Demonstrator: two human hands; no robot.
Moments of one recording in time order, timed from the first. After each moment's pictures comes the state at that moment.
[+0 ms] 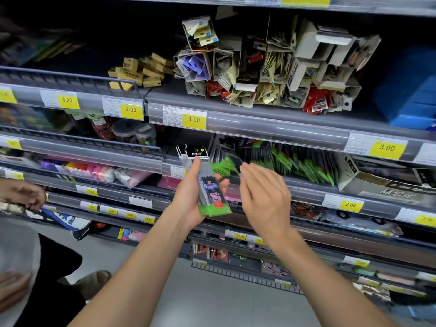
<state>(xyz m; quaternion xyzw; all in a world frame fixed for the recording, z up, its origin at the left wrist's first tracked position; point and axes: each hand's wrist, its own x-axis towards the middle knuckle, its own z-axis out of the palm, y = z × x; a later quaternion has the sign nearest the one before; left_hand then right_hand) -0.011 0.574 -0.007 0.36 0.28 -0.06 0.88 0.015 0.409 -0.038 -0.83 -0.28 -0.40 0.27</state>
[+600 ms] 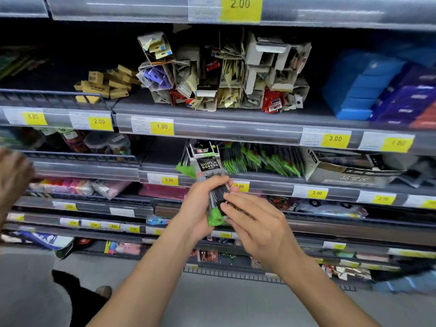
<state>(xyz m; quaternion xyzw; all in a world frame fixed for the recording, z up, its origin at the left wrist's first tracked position) -0.022 0.505 0.010 0.40 0.19 -0.17 0.88 -0.041 0.338 -0.017 -0.81 -0.43 -0.29 0.28</state>
